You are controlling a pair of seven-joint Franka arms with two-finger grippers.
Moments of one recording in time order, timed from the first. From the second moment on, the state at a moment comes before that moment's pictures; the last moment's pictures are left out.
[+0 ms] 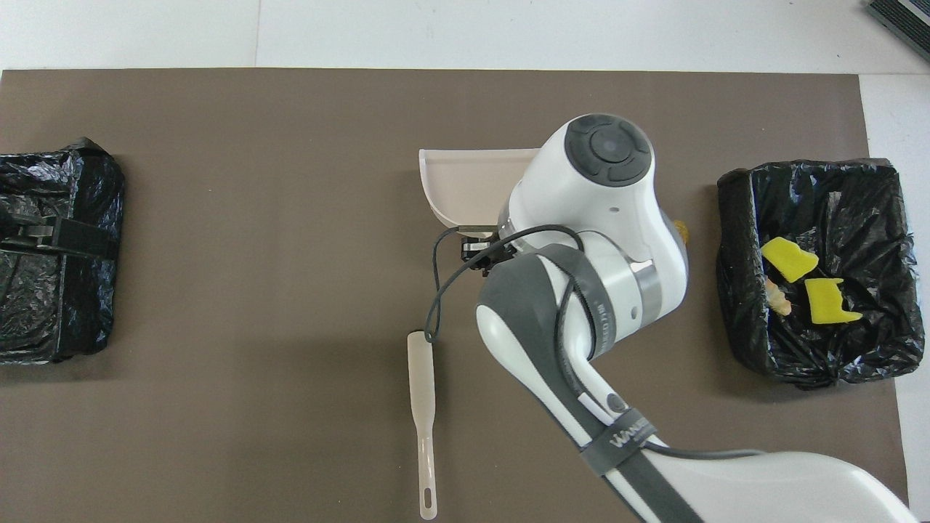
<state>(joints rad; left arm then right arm) -0.07 -0.04 0.04 -1.65 -0.05 1.62 0.10 0.43 0.36 0.09 -1.58 0.18 1.92 0.50</state>
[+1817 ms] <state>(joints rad) -0.07 -0.04 0.04 -1.65 -0.05 1.62 0.10 0.52 0.49 0.09 -1.62 0.18 2.24 0.56</state>
